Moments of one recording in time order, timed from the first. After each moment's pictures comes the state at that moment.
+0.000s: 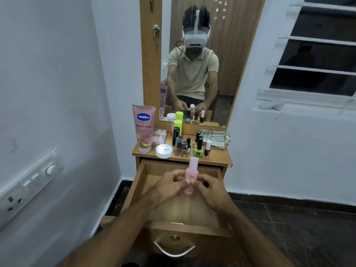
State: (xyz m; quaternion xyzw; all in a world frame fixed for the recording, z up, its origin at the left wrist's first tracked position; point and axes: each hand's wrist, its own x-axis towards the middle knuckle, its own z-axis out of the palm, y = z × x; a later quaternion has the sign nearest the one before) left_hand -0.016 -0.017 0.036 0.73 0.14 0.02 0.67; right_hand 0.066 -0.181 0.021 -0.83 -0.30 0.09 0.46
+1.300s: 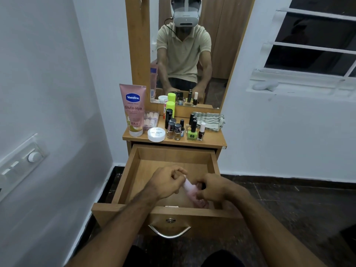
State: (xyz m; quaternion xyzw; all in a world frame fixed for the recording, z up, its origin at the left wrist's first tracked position) left_hand -0.022 -0.023 -0.006 0.87 0.09 0.06 0.48; right_hand 0.060 -0.201 0.034 -0.89 -0.34 0.28 0.13
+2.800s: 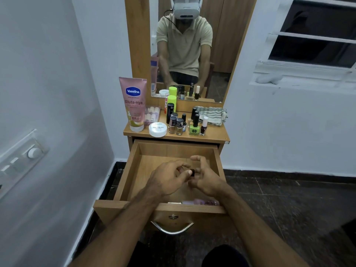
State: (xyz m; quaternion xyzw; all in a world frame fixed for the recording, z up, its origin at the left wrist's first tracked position) left_hand -0.016 -0.019 -0.013 0.93 0.07 0.09 0.35; right_hand 0.061 -0.183 -0.009 -0.75 -0.23 0.32 0.53
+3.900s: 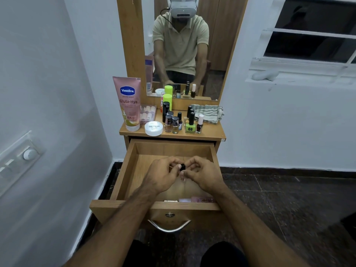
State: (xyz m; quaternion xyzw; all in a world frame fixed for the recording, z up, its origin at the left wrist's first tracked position) left_hand -0.014 -0.017 -0.021 0.89 0.08 0.16 0.42; right_hand 0.062 -0.182 -0.016 -0.84 -0.27 0.10 0.46
